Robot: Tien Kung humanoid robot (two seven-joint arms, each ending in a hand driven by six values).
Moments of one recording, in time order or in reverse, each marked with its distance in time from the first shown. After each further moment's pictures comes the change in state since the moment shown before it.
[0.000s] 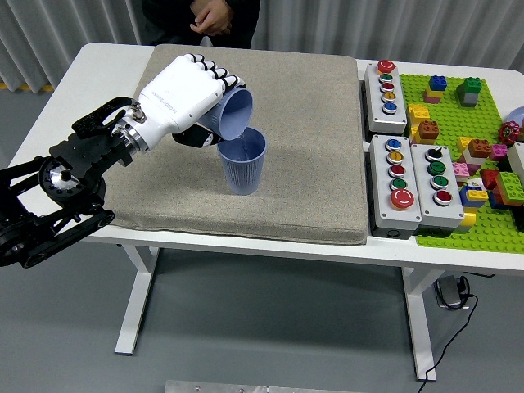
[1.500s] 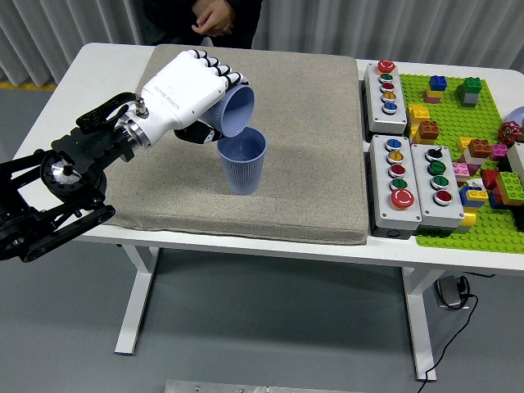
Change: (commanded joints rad) left arm -0.030 0.004 0.017 0.008 0.000 0.004 0.004; right arm 0.002 0.000 0.002 -0.001 0.003 -0.004 0.005
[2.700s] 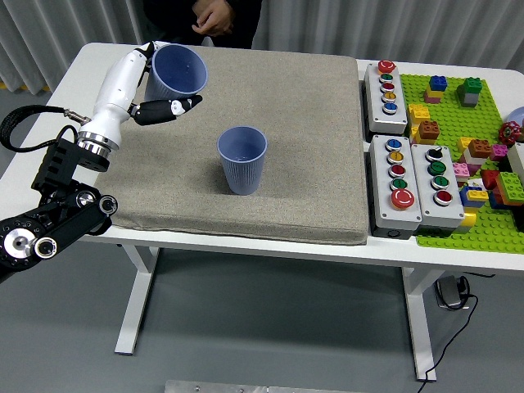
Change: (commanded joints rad) left arm 0.214 -0.139 -0.238 0.182 -0.949 0.283 -0.268; right arm -0.016 0.008 -0.003 0.002 -0.004 0.002 -0.005
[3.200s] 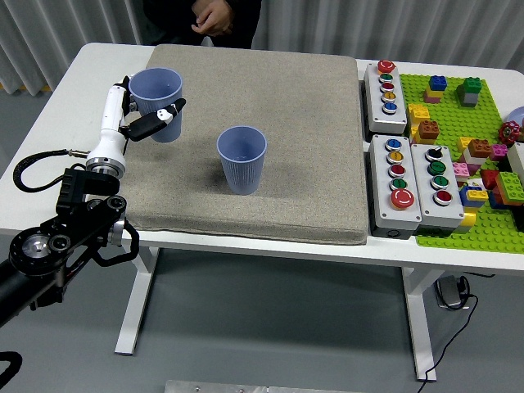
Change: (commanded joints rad) left arm 0.085 -0.165 -0.105 0.123 -0.313 0.036 -0.106; right arm 0.010 -0.003 0.010 -0.002 -0.015 0.002 0.005
